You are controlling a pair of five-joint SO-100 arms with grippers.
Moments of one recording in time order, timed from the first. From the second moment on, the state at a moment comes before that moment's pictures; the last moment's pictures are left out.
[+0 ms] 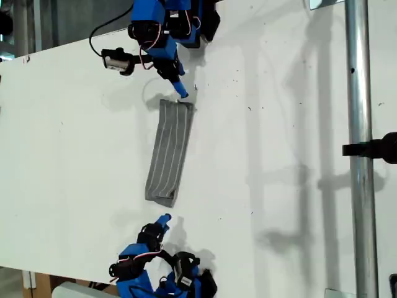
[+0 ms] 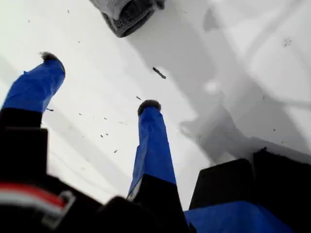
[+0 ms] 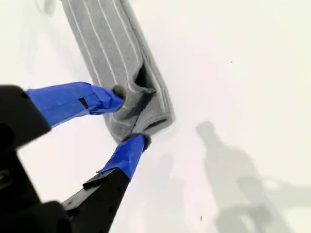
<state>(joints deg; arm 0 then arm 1) -22.1 123.8 114.3 85.4 -55.2 10.7 150.7 143.5 83.4 71.3</state>
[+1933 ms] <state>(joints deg) 0.4 198.9 178.5 70.6 -80.9 19.8 100.4 141.1 23.5 84.6</state>
